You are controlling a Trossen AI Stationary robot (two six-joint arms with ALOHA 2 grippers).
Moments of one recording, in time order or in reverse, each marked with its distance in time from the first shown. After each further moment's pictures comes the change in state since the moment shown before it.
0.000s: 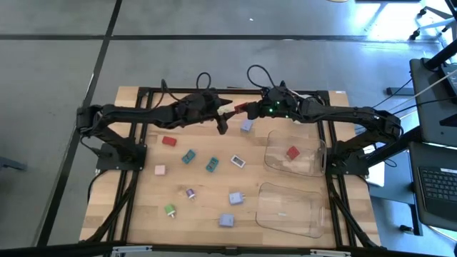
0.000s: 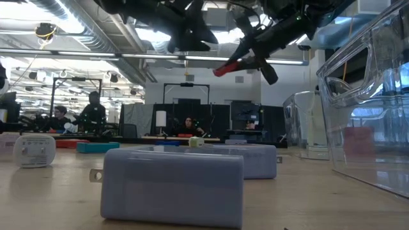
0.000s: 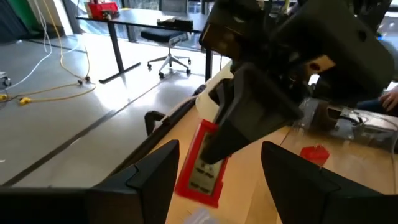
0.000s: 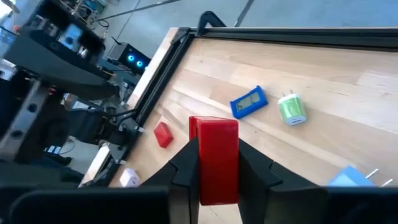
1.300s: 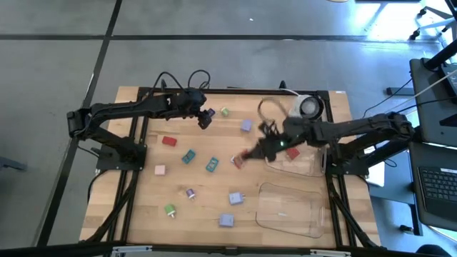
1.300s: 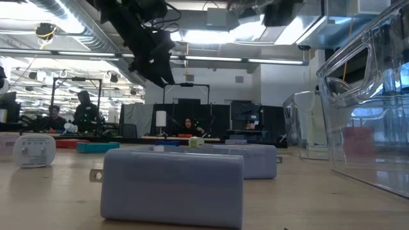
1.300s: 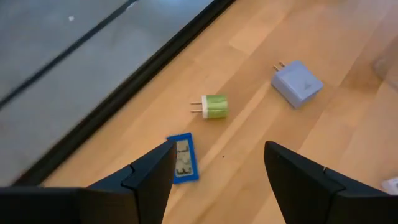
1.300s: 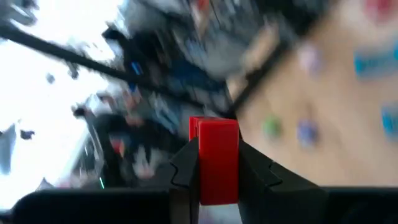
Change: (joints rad) left arm 0.158 -0.094 -0.005 -0.640 -0.023 -0.147; right arm 0.458 -0.145 0.000 0.093 -0.249 0.266
